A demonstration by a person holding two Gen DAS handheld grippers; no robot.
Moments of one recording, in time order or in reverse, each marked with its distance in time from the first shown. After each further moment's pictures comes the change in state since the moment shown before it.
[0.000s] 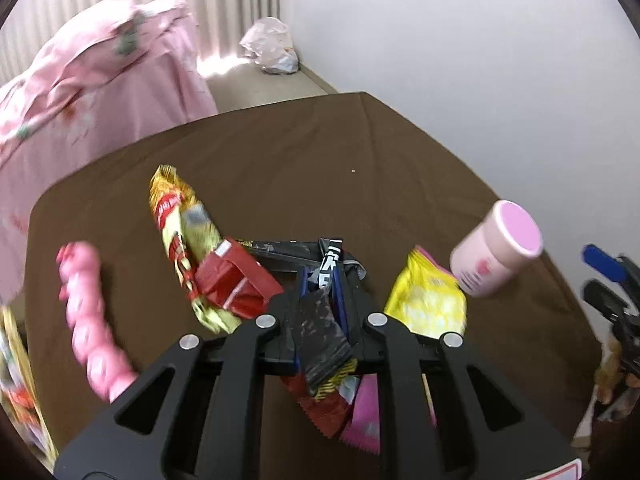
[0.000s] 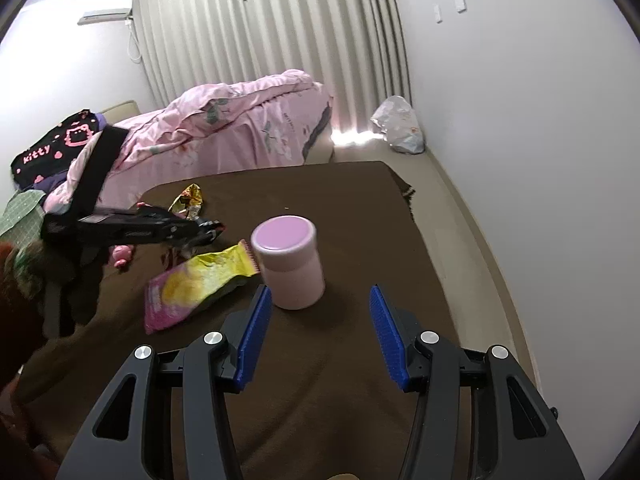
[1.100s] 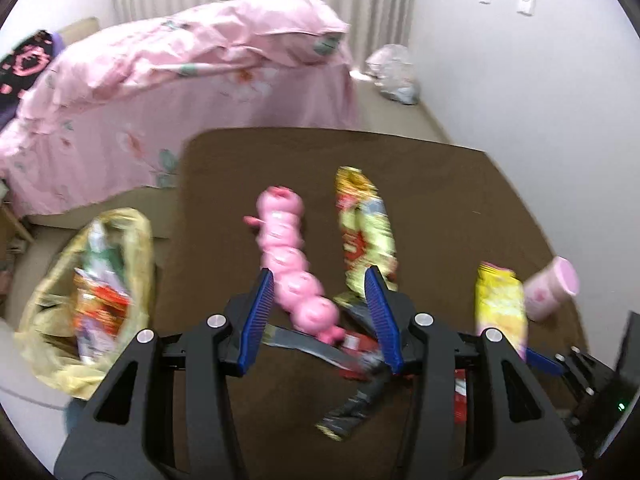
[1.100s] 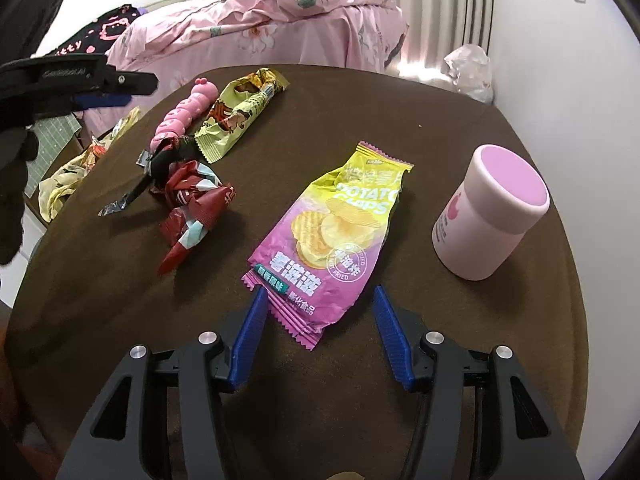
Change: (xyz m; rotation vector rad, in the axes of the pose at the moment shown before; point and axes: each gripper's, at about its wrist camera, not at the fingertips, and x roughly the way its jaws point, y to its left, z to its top) left arm -0.096 0.077 -0.033 -0.321 -0.063 0.311; right arm 0.088 0.109 -0.014 -0.203 0.339 0.069
